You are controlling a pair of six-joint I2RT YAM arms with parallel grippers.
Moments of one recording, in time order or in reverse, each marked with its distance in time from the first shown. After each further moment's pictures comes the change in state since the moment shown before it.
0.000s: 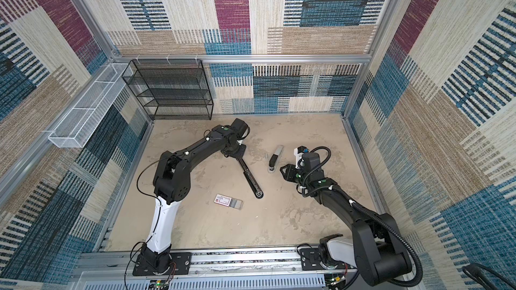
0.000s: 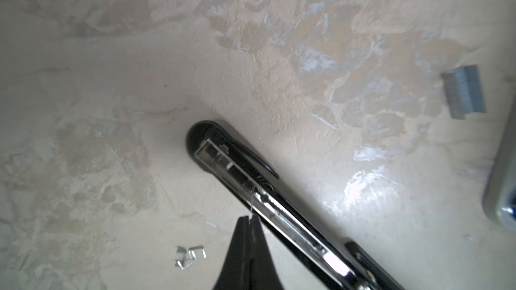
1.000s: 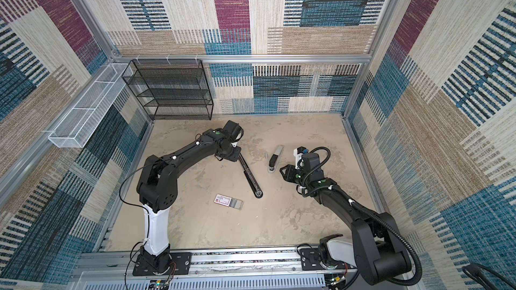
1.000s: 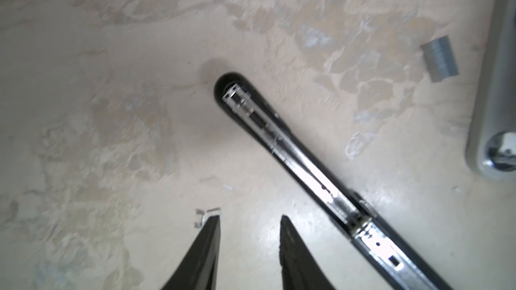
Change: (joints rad) left arm 0.009 -0.130 -0.200 0.121 0.010 0.024; right arm 0.000 0.003 -0.003 -0.002 -0.008 0.001
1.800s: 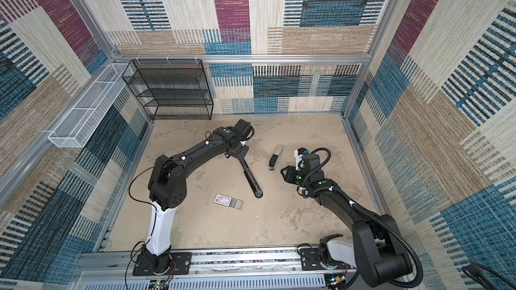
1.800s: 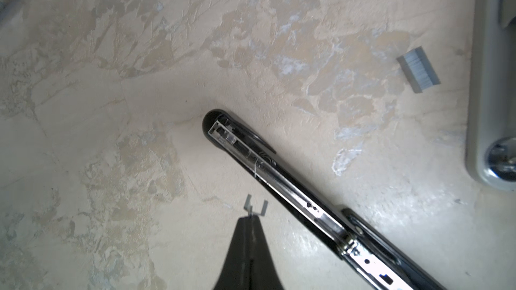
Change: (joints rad) left arm -0.068 0.049 0.111 -0.078 -0.153 0.091; right arm 0.000 -0.009 -0.012 -0.018 0.015 -0.010
